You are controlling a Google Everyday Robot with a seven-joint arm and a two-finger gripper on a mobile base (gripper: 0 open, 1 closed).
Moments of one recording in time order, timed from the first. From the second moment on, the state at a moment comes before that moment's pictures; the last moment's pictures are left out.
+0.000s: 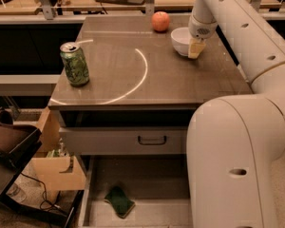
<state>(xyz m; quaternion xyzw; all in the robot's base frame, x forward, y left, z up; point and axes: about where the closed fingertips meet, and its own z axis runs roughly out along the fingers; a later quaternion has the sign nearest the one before) 0.777 -0.195 0.860 -0.63 0.76 -0.11 0.14</state>
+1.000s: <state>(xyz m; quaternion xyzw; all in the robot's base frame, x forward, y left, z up) 0.783 -0.193 0.851 -0.63 0.76 -0.11 0.14</state>
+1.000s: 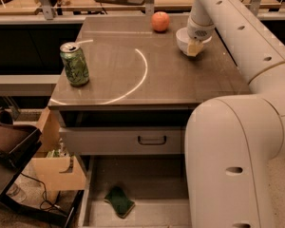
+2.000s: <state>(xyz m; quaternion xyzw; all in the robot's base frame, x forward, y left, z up) 0.753 -0.175 0.932 -0.65 0.72 -0.17 0.15</state>
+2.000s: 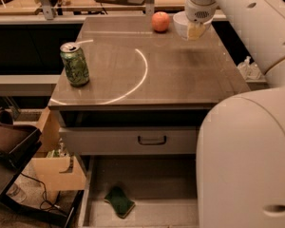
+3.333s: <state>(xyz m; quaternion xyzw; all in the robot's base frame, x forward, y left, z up) 0.581 -0.077 0.948 -0.73 0.62 -0.18 0.23</state>
